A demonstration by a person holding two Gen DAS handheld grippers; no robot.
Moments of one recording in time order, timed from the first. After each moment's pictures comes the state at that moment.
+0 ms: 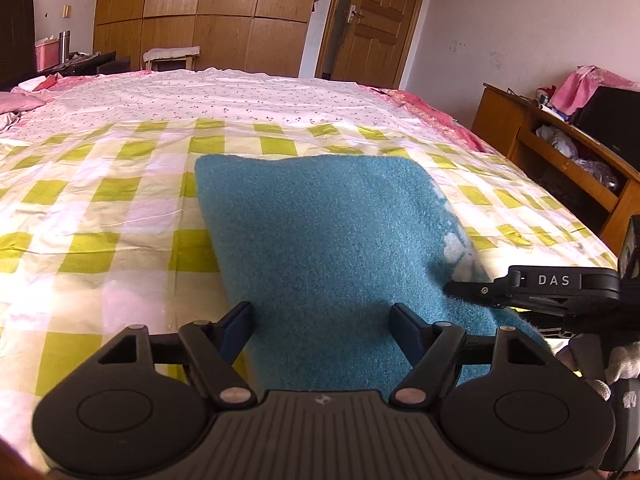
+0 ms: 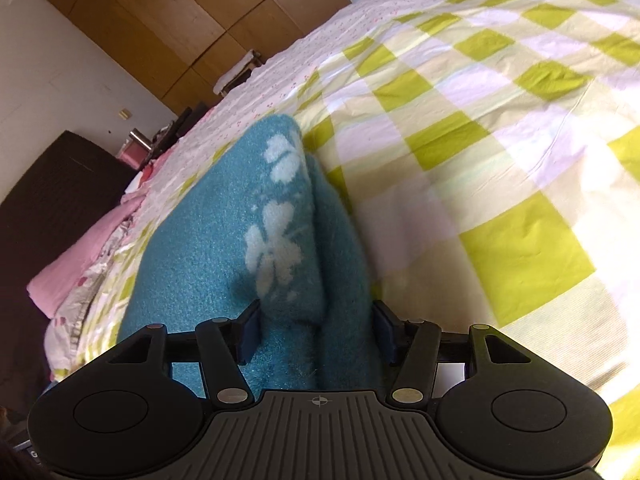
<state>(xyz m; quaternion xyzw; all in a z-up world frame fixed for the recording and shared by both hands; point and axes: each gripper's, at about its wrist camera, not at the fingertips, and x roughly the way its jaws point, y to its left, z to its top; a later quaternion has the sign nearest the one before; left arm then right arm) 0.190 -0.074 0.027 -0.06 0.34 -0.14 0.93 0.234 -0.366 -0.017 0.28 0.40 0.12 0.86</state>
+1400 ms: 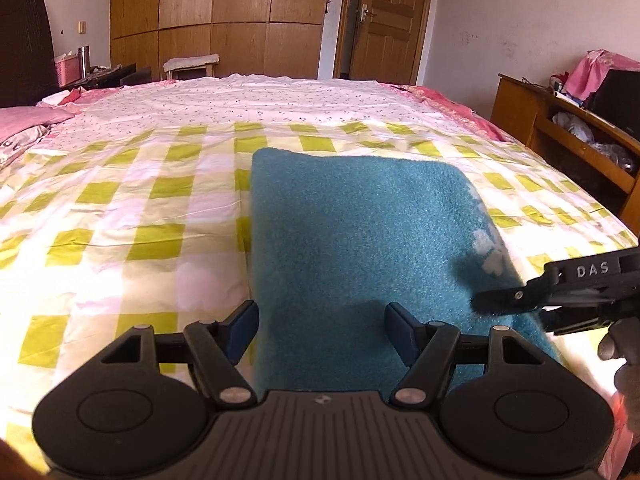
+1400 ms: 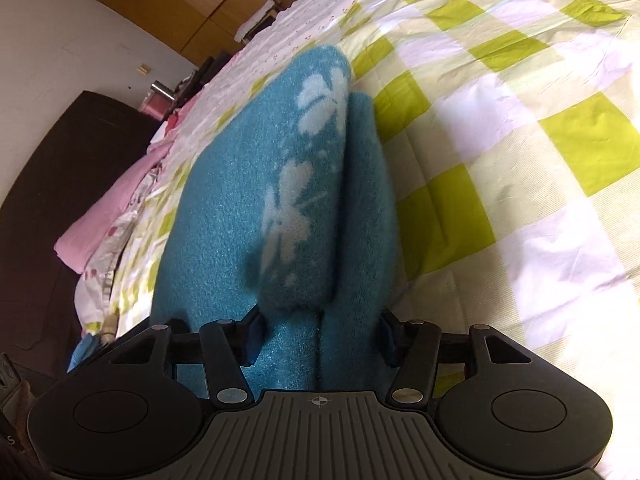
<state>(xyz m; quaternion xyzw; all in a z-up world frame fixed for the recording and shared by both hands) 0.153 -0.045 0.032 -0.02 0.33 -0.11 0.94 0.210 -0.324 -0.009 0.28 0.46 0.16 0.82</state>
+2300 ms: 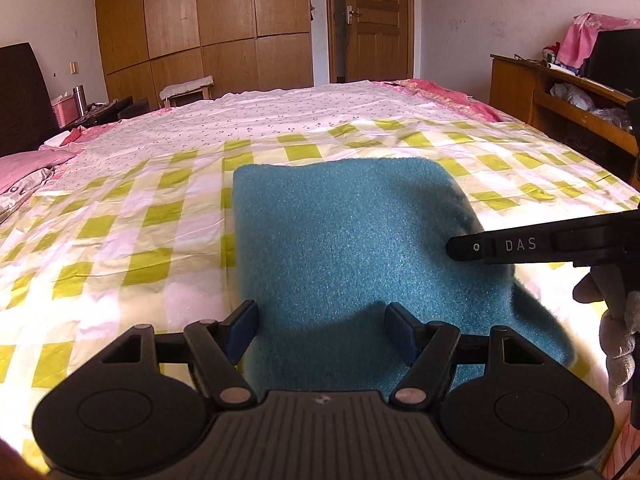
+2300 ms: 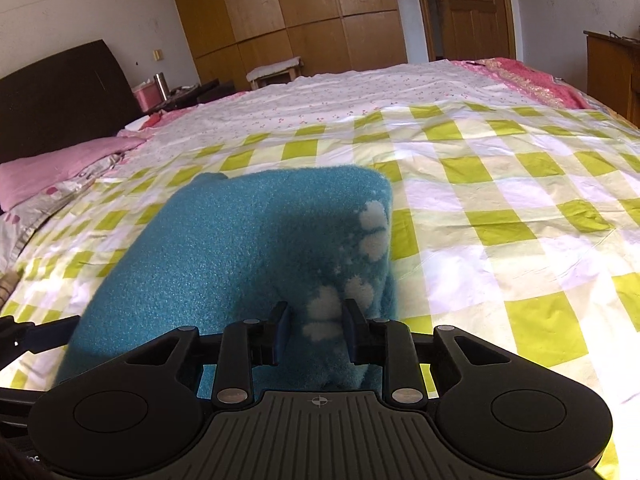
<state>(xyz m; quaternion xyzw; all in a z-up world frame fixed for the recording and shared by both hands) 0.147 -0.086 0.032 0.04 0.32 -0.09 0.94 0.208 -0.288 0.022 0.06 0.35 0.11 0.93</state>
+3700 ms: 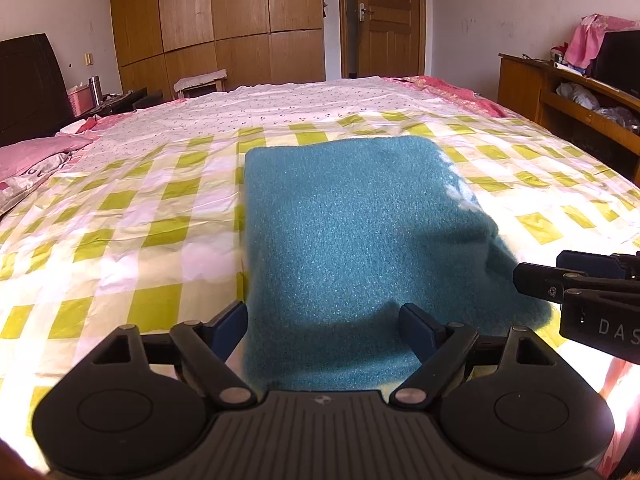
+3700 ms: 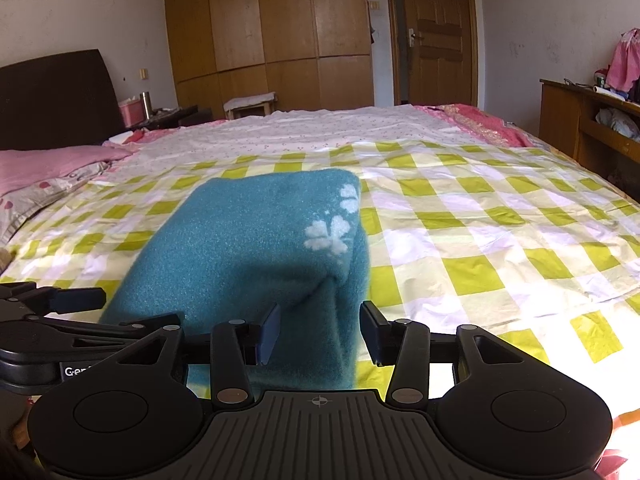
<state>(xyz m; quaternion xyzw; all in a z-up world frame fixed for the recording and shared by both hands) 0.106 -0.083 0.027 0.04 0.33 -0.07 0.94 0.085 -0.267 0.043 0.02 0.29 0.04 0.96</state>
